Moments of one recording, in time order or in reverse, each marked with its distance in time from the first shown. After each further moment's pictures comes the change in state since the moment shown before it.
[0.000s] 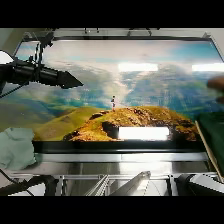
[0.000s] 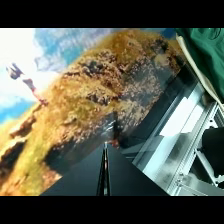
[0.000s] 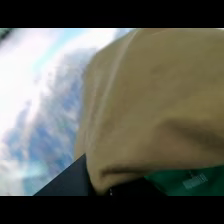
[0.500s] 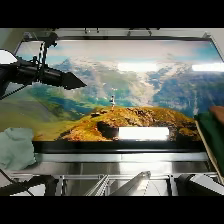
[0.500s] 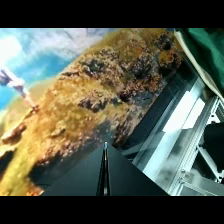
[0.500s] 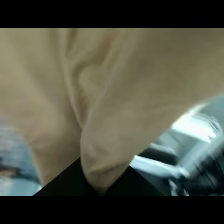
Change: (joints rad) left arm -0.044 0.000 0.000 0.002 0.008 0.028; right arm -0.097 0.087 -0.403 -0.632 0.242 0.237
